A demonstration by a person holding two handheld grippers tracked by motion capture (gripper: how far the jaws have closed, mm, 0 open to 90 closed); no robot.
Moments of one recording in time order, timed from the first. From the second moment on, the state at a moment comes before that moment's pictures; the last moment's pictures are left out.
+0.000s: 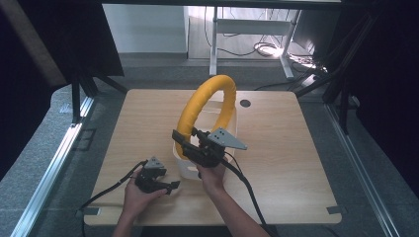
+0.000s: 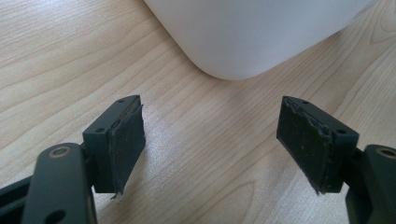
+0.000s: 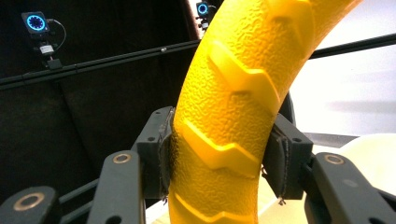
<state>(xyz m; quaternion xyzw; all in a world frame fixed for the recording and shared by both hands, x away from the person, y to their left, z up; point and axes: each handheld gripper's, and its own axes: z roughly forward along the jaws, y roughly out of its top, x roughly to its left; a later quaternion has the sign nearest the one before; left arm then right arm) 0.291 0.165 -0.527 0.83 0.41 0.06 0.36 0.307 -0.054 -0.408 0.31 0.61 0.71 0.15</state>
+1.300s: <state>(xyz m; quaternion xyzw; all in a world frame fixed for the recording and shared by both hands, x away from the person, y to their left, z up) 0.292 0.164 -0.528 0.84 0.41 0.06 0.36 0.302 -0.052 -0.425 0.33 0.64 0.68 0.14</state>
